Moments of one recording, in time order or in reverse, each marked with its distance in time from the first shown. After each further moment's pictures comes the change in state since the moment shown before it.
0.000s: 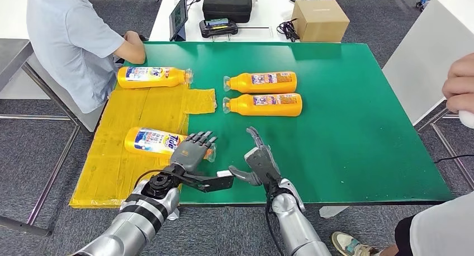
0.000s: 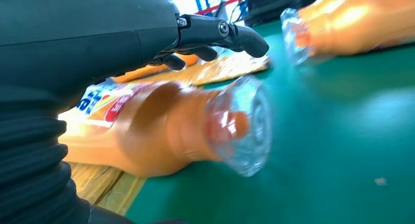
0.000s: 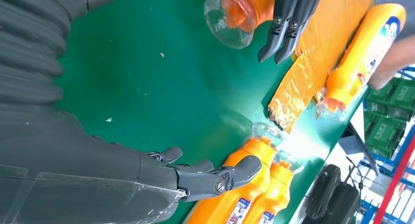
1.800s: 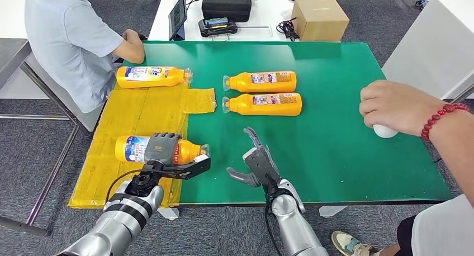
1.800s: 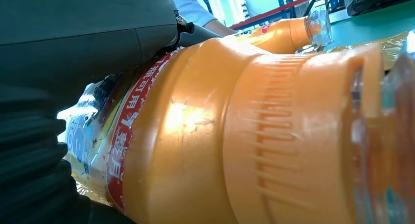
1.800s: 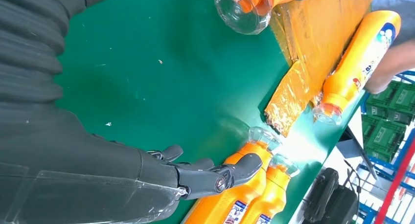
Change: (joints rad) left arm -0.010 0.084 0.051 0.018 -0.001 0.098 0.226; right arm 0.041 0.012 0.013 -0.095 -0.009 0.037 0.047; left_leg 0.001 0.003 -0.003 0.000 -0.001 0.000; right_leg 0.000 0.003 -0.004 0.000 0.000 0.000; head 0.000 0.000
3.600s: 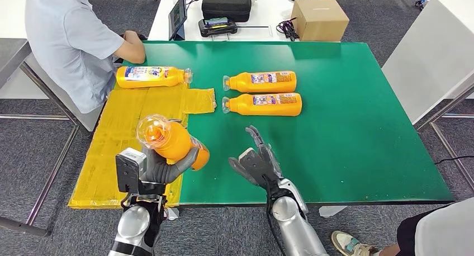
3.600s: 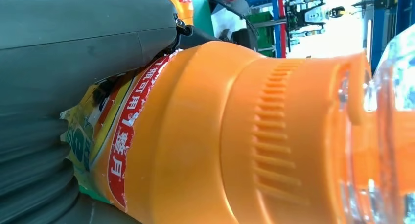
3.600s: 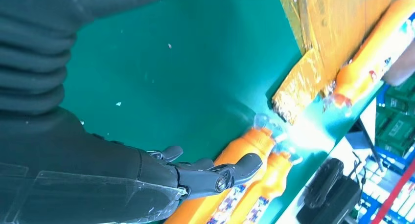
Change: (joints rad) left arm 0.455 -0.146 0.034 -0.854 1.357 -0.235 -0.472; right arm 0.058 -0.021 0.066 -0.148 0.059 -0.037 0.121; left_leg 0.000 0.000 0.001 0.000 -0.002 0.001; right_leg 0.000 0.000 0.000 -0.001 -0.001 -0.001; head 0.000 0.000
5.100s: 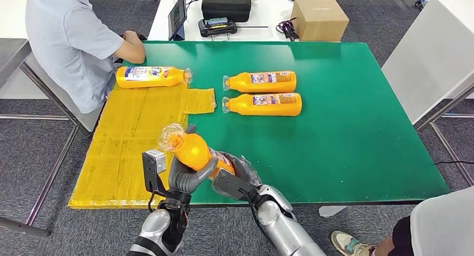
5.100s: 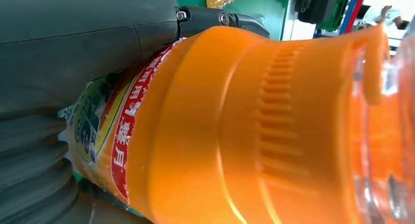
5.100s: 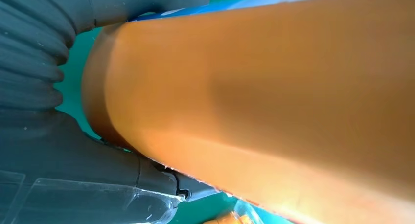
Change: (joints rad) left arm -0.072 0.003 -0.128 0.321 0.362 -0.034 -0.021; right arm -0.105 -0.033 0.214 0.290 0.051 0.020 -0.076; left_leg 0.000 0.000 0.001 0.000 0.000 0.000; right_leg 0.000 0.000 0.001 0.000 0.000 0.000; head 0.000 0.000
